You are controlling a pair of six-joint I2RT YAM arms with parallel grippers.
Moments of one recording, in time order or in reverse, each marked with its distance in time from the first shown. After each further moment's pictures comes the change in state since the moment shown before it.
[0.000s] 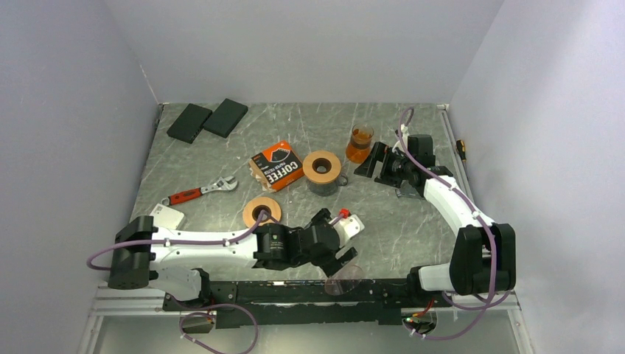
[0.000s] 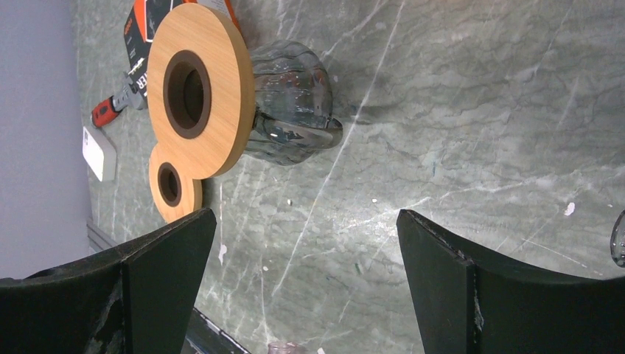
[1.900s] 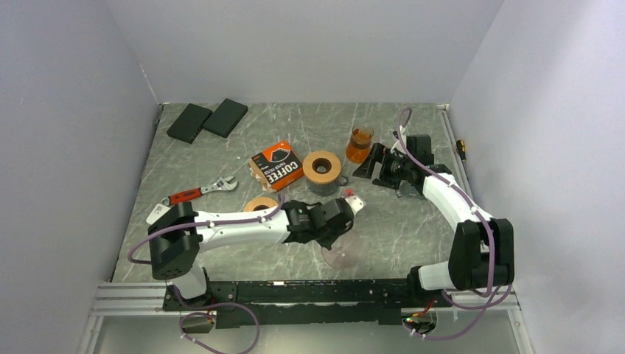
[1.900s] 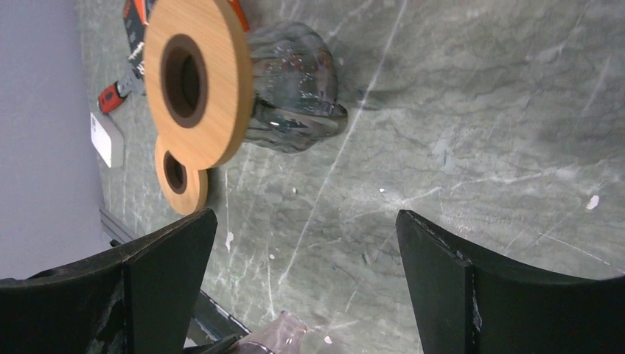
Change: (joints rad) left arm 0.182 0.249 0.176 -0.151 0.148 -0.093; right arm -0.003 0.032 0.014 -0.031 -0.040 0.002
